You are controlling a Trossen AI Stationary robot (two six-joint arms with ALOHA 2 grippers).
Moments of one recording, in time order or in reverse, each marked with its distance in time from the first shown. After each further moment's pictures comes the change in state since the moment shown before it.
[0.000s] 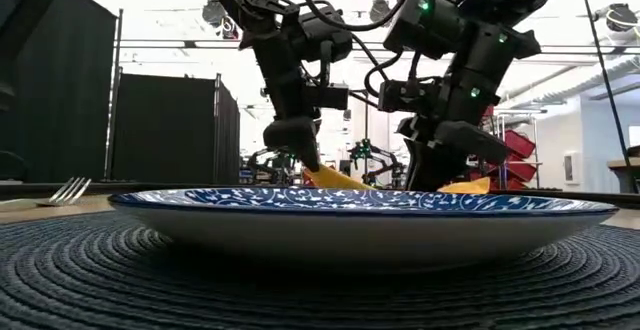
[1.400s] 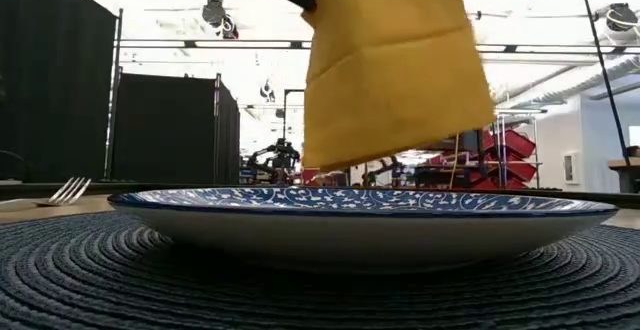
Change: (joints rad) left arm -0.335 -0.472 0.001 -0.056 -0.203 -0.242; right arm 0.257 -0.414 0.535 -0.614 0.373 0.118
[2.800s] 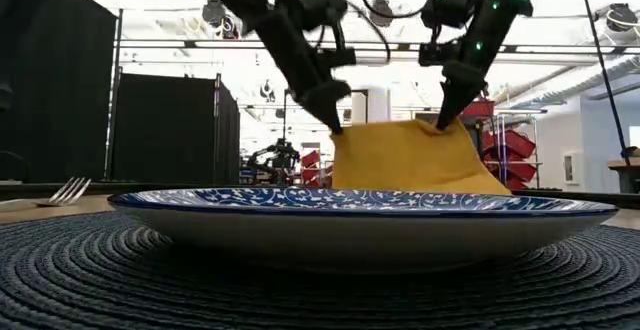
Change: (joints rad) left arm 0.367 0.425 -0.002 0.294 0.180 0.038; right arm -0.859 -0.006 -0.469 0.217 -0.459 -0.278
